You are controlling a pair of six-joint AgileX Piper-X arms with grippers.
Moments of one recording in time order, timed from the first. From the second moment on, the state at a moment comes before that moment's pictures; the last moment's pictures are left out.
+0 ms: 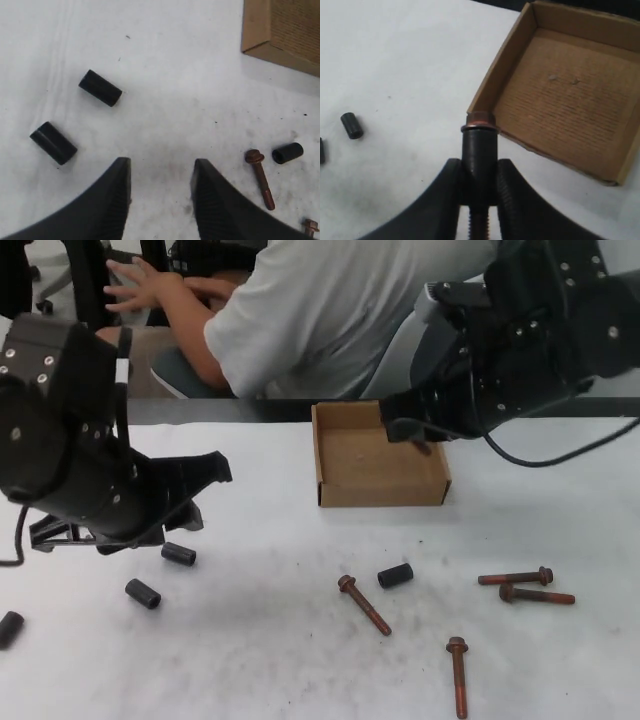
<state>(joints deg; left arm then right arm) -18.4 83.4 -53.8 33.9 7.4 -33.2 20.8 101.7 -78.7 32.1 -16.4 3.9</state>
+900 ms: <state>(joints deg) -11.0 103.6 -66.1 44.7 10.3 -43.1 15.7 123.0 -96.7 35.6 -17.9 2.7</state>
